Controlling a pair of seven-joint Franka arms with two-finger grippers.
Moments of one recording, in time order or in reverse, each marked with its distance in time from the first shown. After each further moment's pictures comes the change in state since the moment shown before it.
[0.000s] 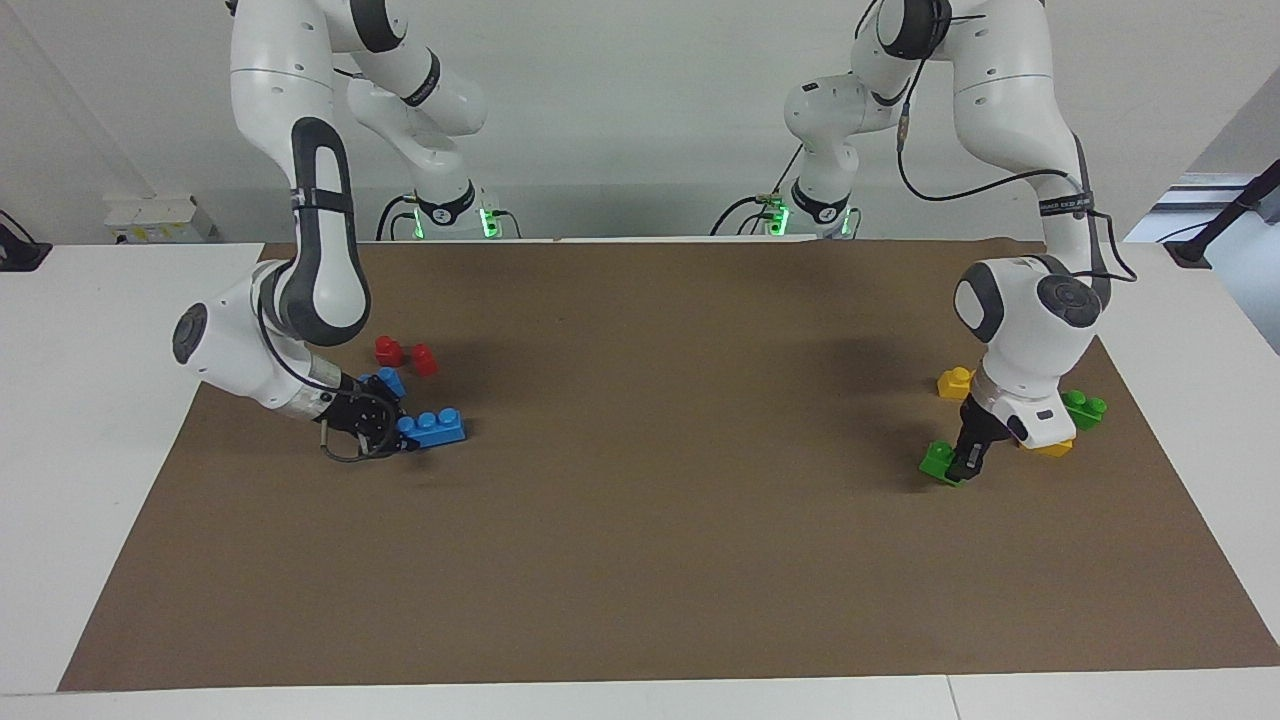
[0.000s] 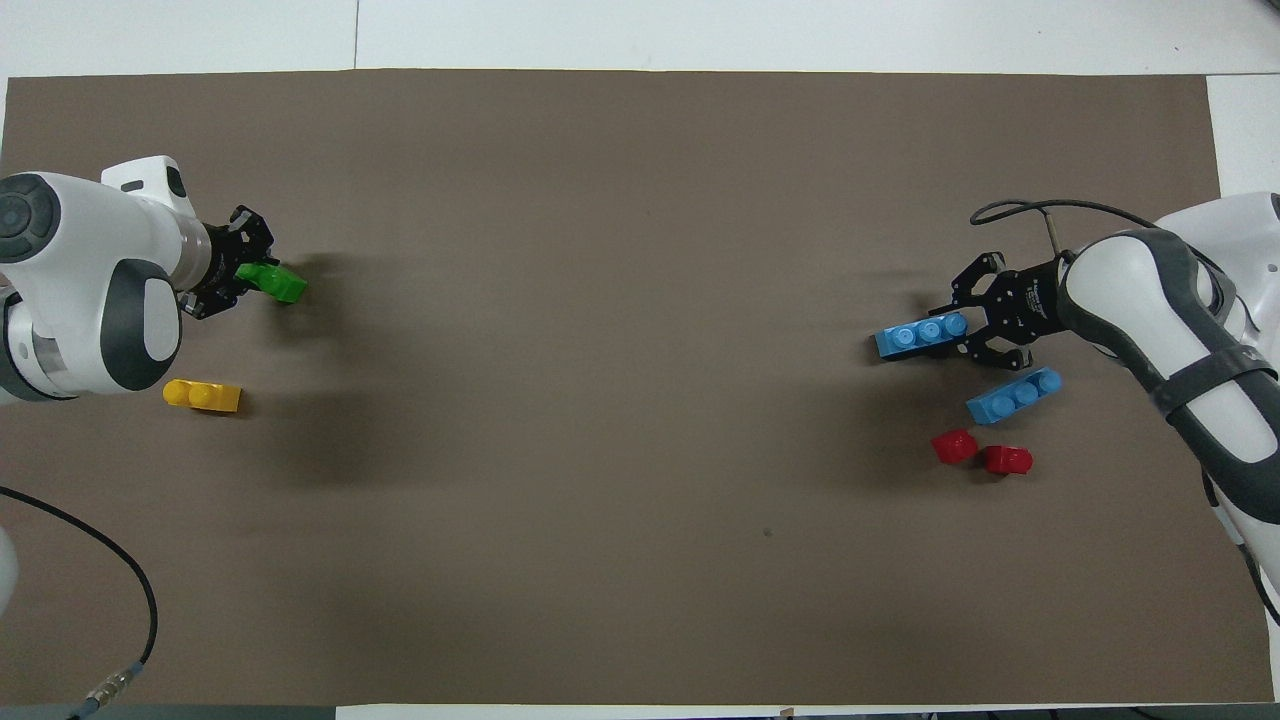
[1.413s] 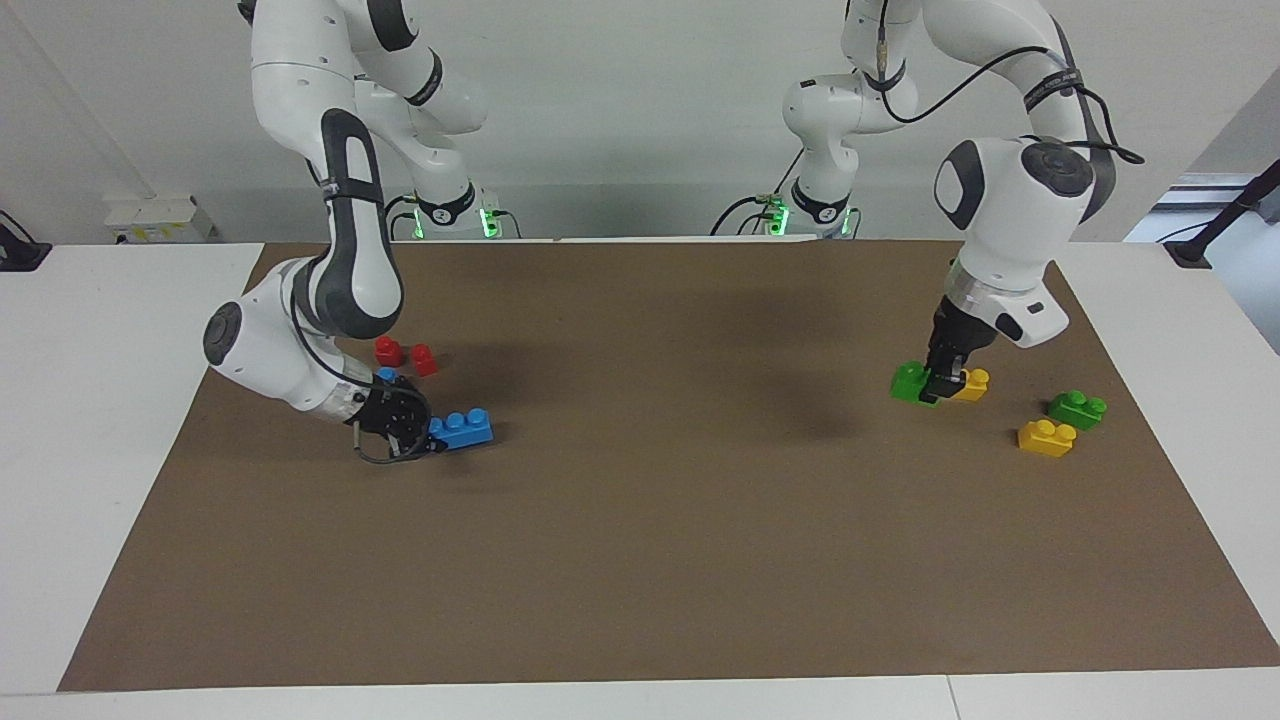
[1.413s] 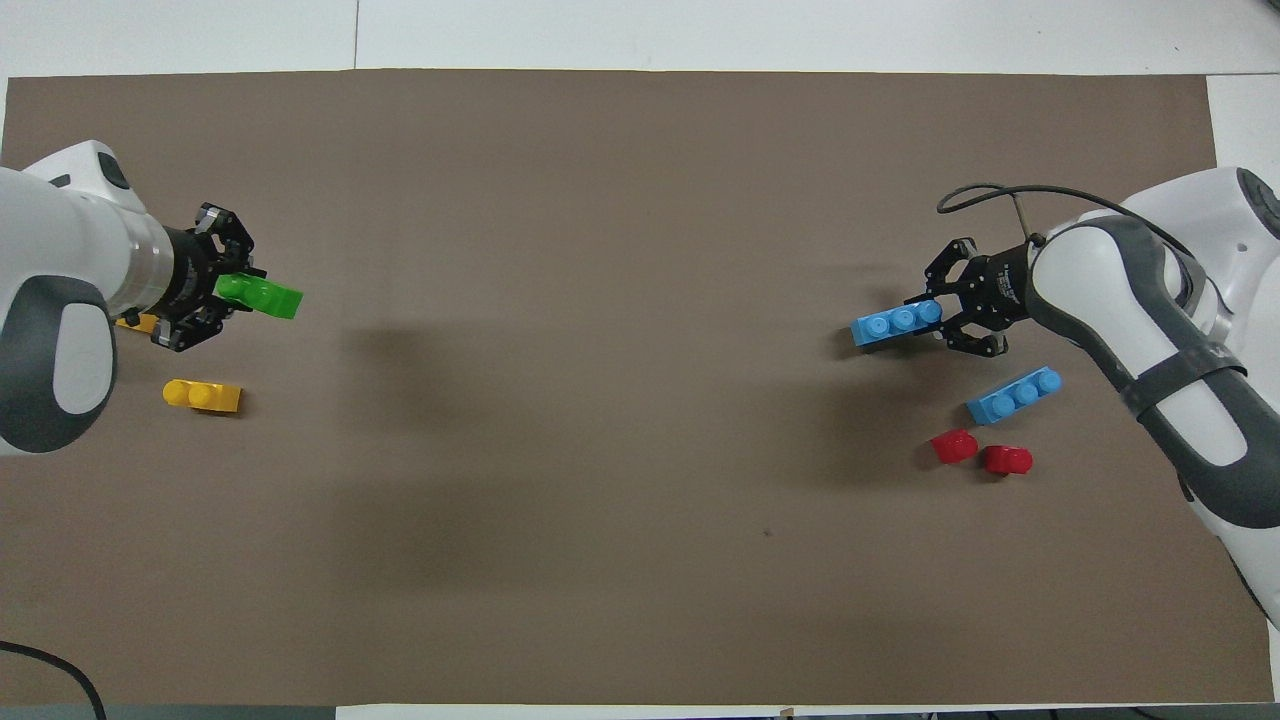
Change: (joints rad) left arm -0.077 -0.319 0.006 -0.054 -0.072 -0.281 -0.211; right arm 0.051 0.001 -0.003 0.047 -0.012 -0.019 0.027
